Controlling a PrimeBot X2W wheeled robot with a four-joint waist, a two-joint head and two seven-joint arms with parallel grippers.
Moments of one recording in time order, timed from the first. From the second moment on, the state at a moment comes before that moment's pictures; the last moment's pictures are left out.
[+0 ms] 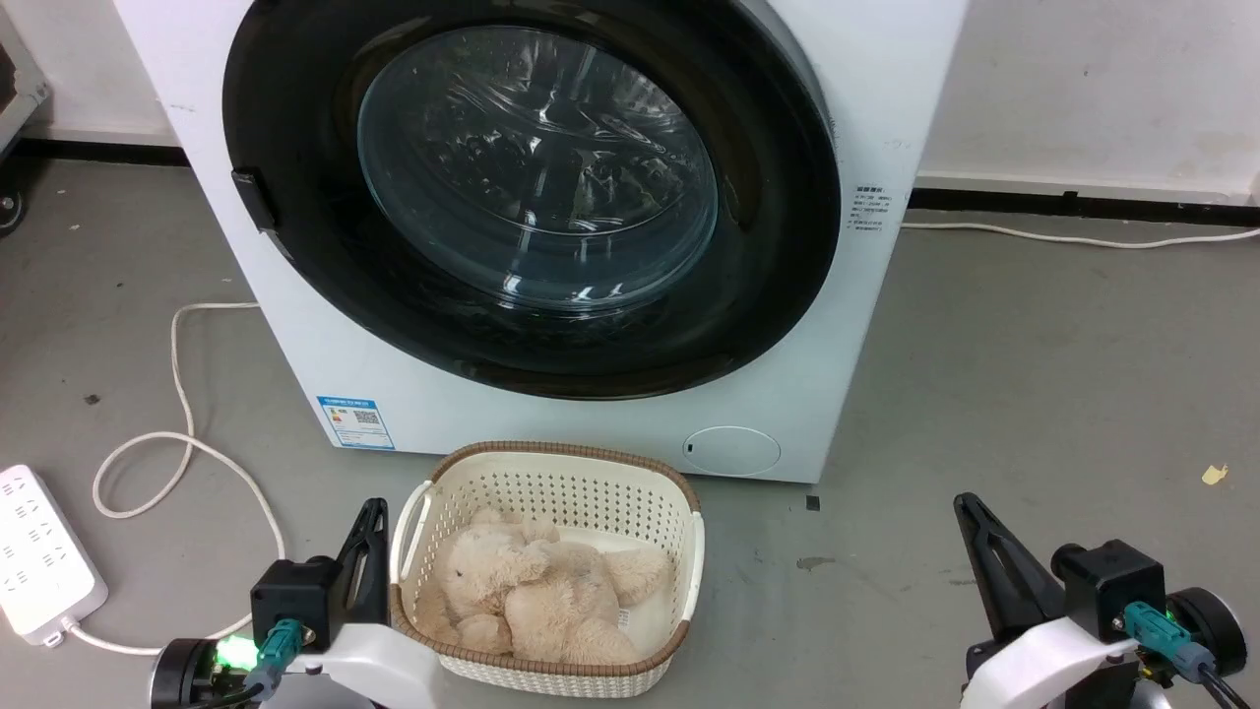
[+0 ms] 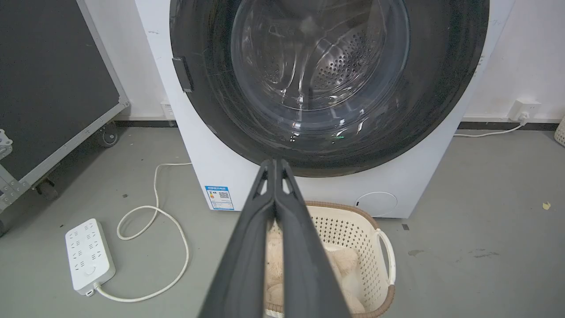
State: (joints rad) left arm 0.02 0.05 0.00 0.00 -0.01 0.01 0.00; right arm 0.01 -0.05 0.00 0.00 0.00 0.13 0.00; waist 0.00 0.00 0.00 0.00
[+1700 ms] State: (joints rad) left arm 0.02 0.05 -0.02 -0.01 -0.02 0.01 -0.06; right arm -0.02 -0.07 0.00 -0.01 0.02 0.13 -0.05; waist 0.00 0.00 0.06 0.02
